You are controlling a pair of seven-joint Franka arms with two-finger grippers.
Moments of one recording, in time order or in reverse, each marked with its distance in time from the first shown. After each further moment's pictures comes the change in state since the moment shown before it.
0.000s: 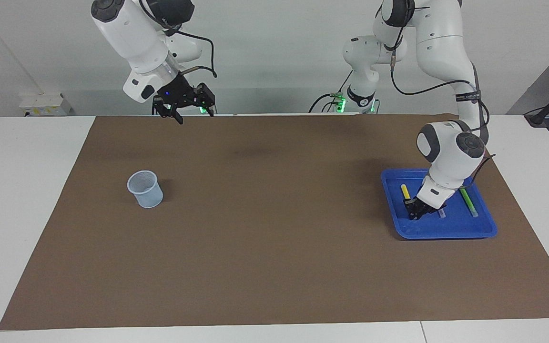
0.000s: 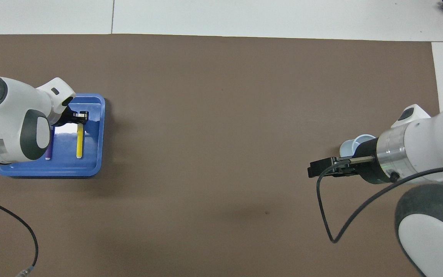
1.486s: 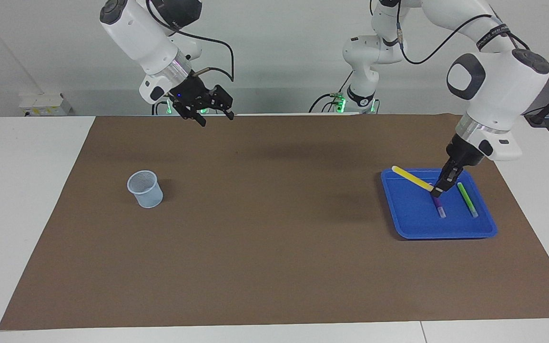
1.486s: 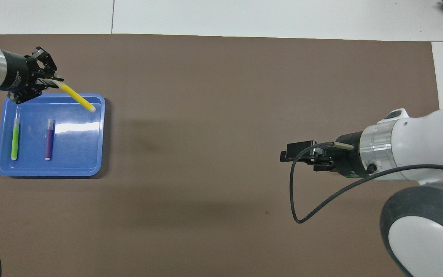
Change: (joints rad) left arm -0.056 -0.212 -0.017 0.303 -0.093 -0.329 -1.007; right arm 0.046 0.000 0.001 -0.046 0.229 0.199 0.223
